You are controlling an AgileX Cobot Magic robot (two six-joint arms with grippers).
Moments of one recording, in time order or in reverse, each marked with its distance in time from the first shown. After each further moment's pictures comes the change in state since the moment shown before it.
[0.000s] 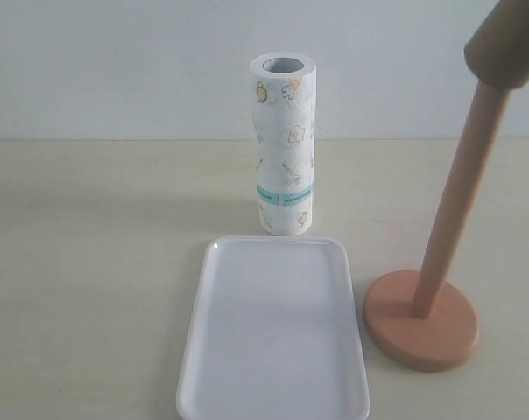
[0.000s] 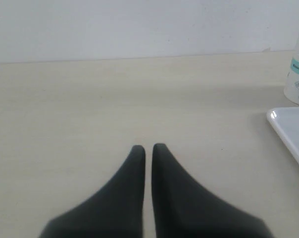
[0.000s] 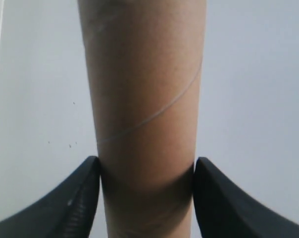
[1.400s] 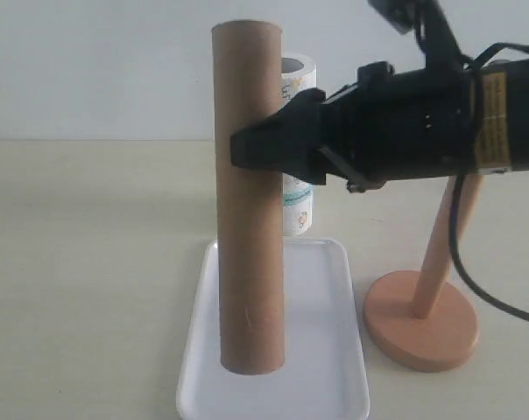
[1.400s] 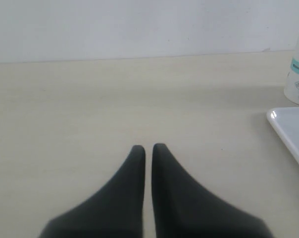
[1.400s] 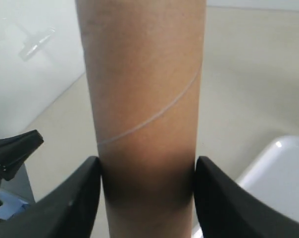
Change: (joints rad) left arm 0.000 0.000 0.000 0.000 0.000 0.002; right arm 0.529 0.715 -0.288 -0.792 0.032 1.016
